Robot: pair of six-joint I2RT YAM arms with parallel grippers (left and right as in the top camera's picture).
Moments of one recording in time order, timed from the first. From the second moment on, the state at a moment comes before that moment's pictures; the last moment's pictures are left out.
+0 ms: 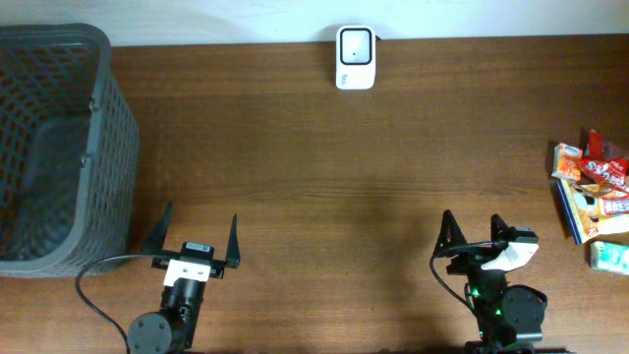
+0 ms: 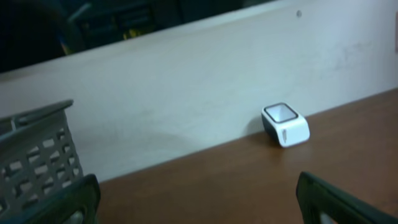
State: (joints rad) left arm -0.14 0.12 0.05 0.24 0.05 0.24; right arm 0.01 0.01 0.01 -0.07 -0.03 0.33
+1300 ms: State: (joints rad) left arm 0.00 0.01 0.01 -0.07 0.07 0.24; right arm 0.01 0.01 0.01 -0.07 -0.03 0.33
